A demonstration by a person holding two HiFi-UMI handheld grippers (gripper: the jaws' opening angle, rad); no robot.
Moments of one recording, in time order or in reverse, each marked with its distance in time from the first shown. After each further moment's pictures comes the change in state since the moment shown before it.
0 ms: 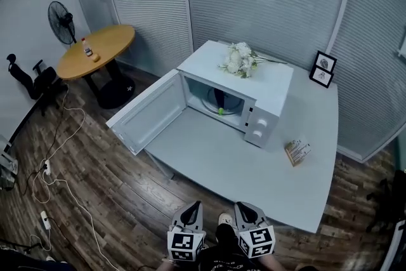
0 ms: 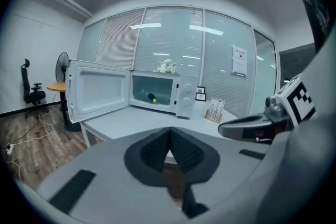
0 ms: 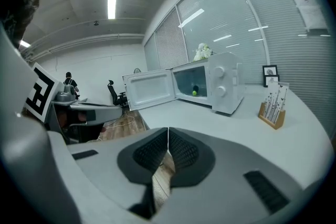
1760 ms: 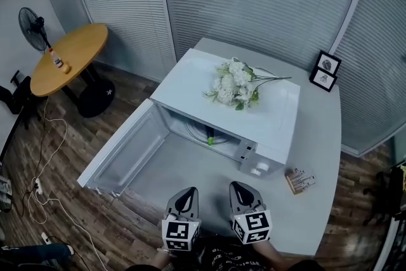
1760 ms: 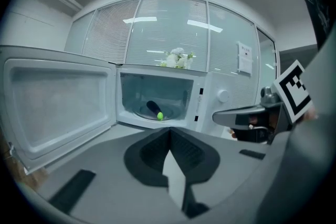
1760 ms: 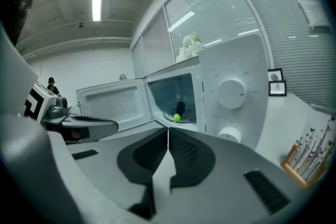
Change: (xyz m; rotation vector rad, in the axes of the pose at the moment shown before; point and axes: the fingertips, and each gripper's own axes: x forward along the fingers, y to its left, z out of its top) left arm 0.195 0.068 0.085 0.034 0.016 -0.087; right arm 0.168 -0.108 0.120 0.048 -0.068 -0.099
